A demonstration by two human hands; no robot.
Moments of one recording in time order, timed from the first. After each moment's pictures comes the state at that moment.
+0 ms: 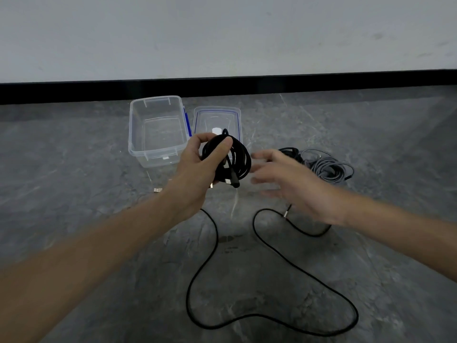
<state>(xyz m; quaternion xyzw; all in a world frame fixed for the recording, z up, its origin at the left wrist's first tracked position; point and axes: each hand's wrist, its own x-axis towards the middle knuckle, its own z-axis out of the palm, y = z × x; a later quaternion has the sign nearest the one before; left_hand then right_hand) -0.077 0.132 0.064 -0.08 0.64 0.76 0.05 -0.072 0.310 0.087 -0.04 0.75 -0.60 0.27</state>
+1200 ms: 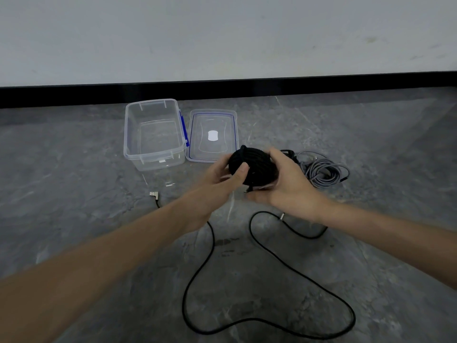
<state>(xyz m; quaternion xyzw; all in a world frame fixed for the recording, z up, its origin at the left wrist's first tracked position) -0.069 0.149 0.051 0.01 0.70 0.69 0.19 -0.094 0.321 0.042 -0.15 0.85 -0.50 0.06</state>
